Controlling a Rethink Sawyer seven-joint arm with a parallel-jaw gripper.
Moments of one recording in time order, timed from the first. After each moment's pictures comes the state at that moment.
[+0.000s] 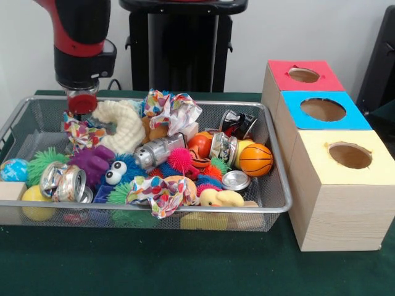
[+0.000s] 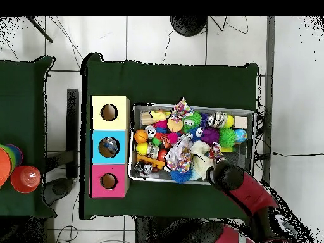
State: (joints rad) arm -0.47 -0.41 -0.28 1.78 0.16 0.19 2.19
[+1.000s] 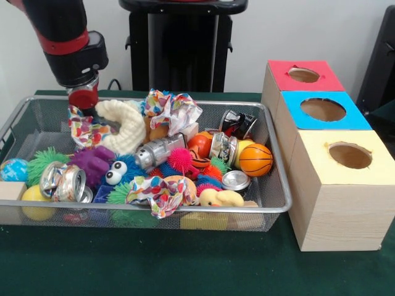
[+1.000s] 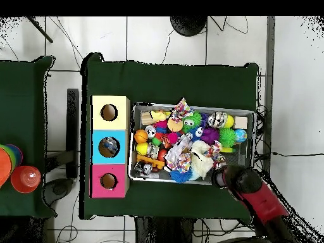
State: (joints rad) arm -0.69 -0.46 -0.09 1.84 0.18 0.39 2.19
